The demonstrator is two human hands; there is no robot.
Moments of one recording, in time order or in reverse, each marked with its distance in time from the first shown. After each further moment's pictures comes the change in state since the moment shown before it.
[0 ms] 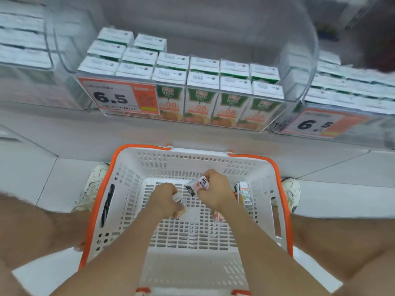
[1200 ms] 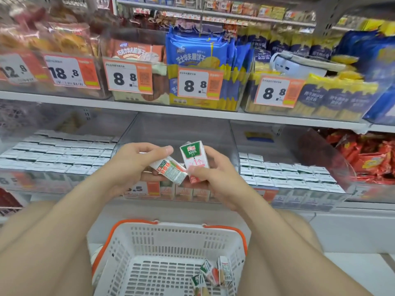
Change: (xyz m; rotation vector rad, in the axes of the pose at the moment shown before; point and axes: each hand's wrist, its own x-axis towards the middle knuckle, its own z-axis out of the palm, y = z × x) left_hand -0.206 0.202 -0.296 -0.804 0.176 0.448; right_hand -0.123 -0.178 -0.236 0.856 -0.023 -0.568
